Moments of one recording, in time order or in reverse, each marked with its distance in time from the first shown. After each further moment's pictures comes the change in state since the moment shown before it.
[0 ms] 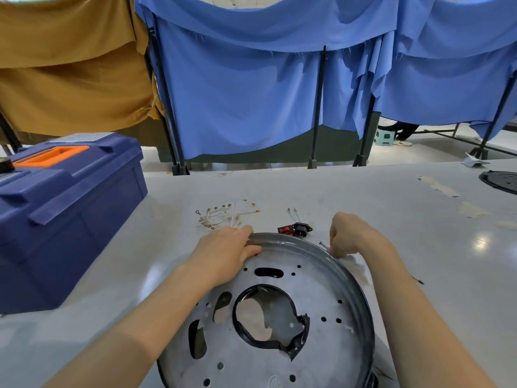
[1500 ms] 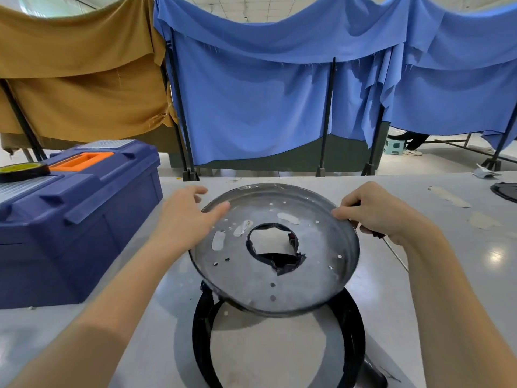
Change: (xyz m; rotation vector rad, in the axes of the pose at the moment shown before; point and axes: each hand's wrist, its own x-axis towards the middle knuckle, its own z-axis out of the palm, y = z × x) left_hand -0.022 -0.039 -0.062 -0.559 0.468 -0.414; right_hand -0.041 -0.009 -0.057 0.469 0.147 -0.259
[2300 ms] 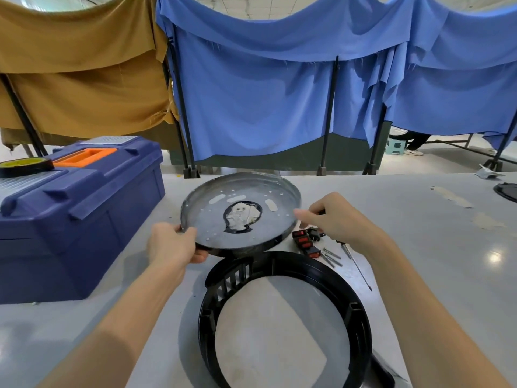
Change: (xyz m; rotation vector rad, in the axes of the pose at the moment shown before) left_hand -0.010 -0.049 0.027 -0.417 0.101 -0.514; right_hand 0.016 -0.017 0.060 0.049 -0.031 -0.101
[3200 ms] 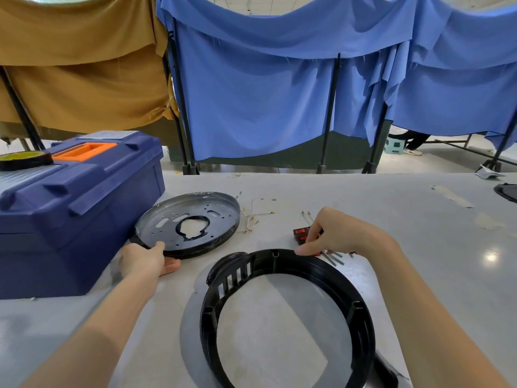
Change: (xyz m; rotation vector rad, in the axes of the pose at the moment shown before) left_hand 0.033 -0.047 -0.030 -0.118 0.106 -0.192; right_hand -0.004 0.001 0.001 -0.295 -0.291 0.105
